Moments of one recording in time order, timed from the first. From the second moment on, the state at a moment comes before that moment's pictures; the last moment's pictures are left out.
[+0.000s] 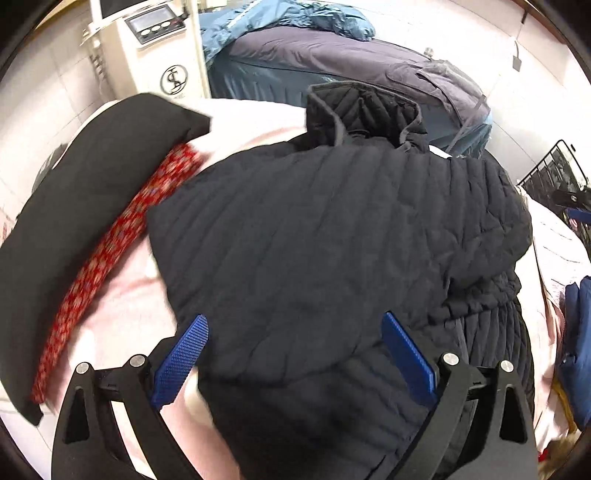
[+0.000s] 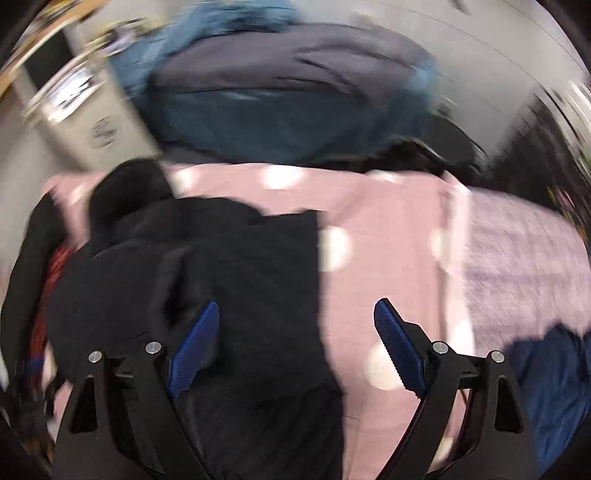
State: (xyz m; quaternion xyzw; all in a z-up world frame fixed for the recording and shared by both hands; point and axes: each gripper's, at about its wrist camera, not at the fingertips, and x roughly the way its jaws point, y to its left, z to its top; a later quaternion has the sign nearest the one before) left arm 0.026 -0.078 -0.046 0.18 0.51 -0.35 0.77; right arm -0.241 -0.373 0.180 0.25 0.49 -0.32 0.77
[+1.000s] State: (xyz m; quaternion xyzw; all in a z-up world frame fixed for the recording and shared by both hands) left arm 0.058 -0.134 -0.153 0.25 0.57 -0.31 0.72; right arm -0.132 -0.341 -0.009 0.27 0.66 -0.21 0.67
